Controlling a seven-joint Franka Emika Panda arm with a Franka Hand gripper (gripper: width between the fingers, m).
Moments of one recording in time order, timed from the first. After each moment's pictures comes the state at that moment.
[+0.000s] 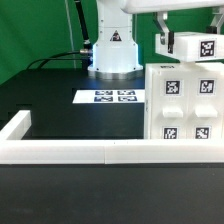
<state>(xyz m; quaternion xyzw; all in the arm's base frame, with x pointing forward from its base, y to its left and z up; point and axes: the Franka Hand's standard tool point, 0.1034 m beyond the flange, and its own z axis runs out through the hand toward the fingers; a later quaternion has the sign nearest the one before) 0.618 0.071 0.169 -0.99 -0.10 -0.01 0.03</state>
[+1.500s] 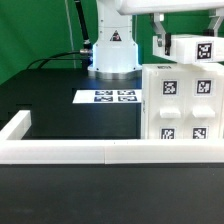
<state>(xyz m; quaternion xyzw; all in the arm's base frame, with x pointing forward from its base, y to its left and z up) 0.622 0.066 0.167 -0.99 -0.10 -0.06 0.03</state>
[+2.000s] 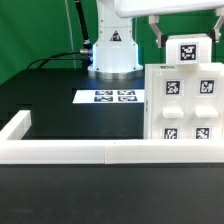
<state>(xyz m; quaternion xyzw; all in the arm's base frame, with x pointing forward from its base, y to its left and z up) 0.621 0.069 0.166 -0.99 0.15 -0.06 0.05</state>
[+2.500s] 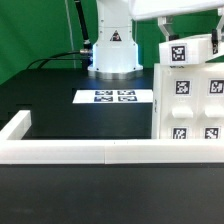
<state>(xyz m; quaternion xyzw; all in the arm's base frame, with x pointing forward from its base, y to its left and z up) 0.620 0.077 0.165 -0.92 0.38 -0.05 0.07</state>
